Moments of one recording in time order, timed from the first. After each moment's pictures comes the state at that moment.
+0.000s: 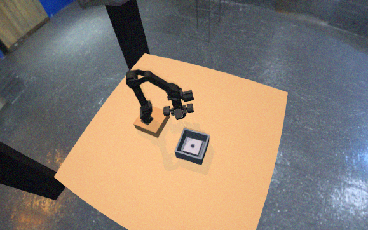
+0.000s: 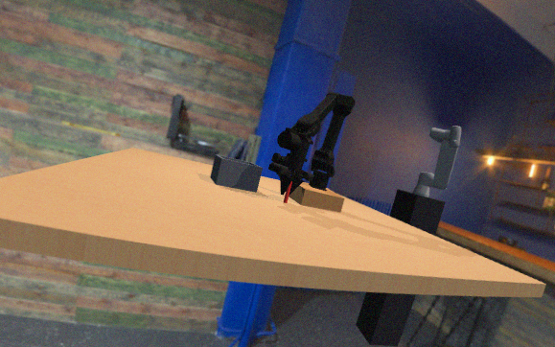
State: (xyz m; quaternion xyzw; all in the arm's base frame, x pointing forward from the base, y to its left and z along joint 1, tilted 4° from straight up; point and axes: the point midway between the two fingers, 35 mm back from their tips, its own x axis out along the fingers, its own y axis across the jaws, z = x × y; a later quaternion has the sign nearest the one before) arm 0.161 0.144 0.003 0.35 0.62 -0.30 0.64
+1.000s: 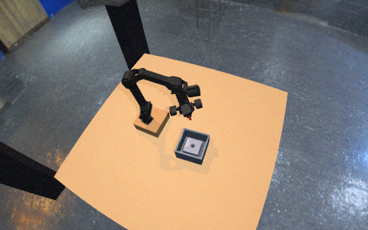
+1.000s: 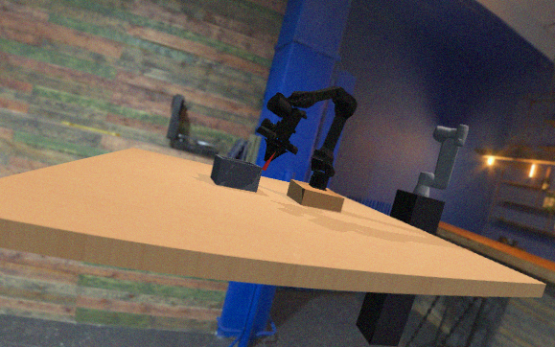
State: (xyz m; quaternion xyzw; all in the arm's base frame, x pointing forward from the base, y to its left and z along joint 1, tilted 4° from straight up) arm 0.245 0.117 0.100 0.34 0.55 -0.26 0.72
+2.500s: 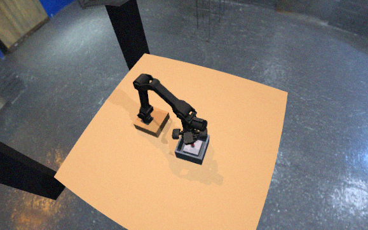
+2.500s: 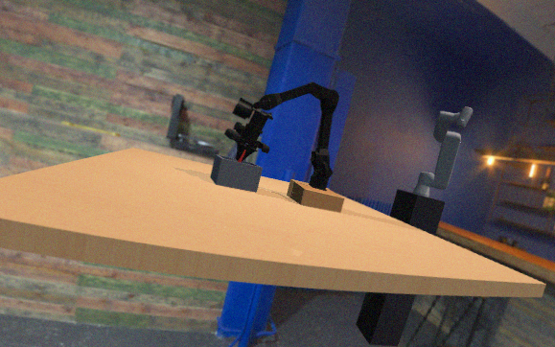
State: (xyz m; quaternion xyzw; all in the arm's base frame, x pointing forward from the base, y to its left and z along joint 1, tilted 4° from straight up) arm 0.340 -0.007 0.066 0.38 0.52 -0.35 0.68
